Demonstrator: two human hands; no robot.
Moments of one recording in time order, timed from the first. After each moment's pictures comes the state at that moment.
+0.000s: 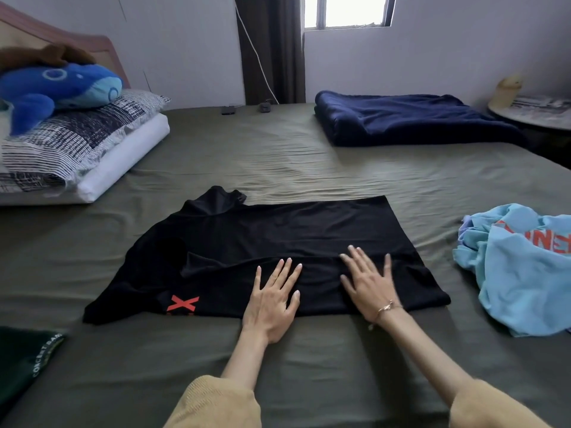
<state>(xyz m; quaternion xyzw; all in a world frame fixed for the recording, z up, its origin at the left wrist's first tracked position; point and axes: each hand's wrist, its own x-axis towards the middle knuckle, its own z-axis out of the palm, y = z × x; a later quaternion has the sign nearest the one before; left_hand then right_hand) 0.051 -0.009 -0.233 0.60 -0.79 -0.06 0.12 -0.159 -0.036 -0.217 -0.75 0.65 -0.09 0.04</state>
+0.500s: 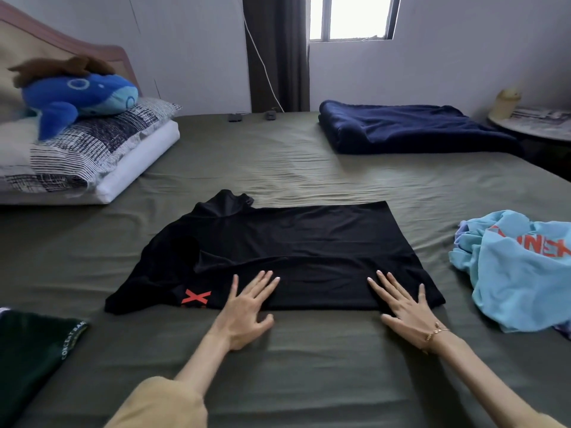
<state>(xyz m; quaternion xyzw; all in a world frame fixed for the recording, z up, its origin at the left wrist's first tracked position) 0.118 0.020 -0.222 0.55 -0.82 -0.10 0.08 -0.215 0.018 -0.206 -0.76 0.63 0.05 0.15</state>
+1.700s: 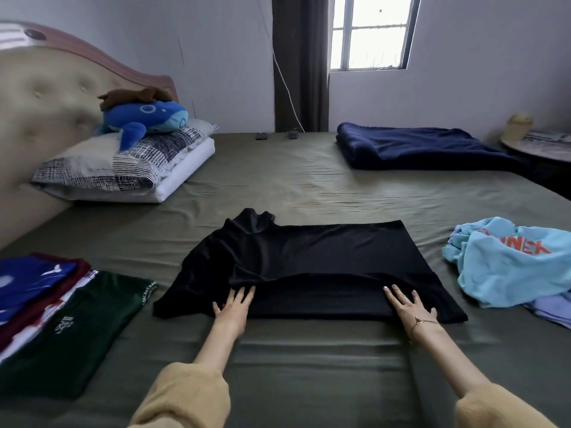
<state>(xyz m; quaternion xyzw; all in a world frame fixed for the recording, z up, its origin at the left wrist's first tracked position) 0.153 0.112 -0.198 0.73 -0.66 -0.13 -0.11 -0.196 0.091 -0.183 -0.68 0.70 0.17 0.13</state>
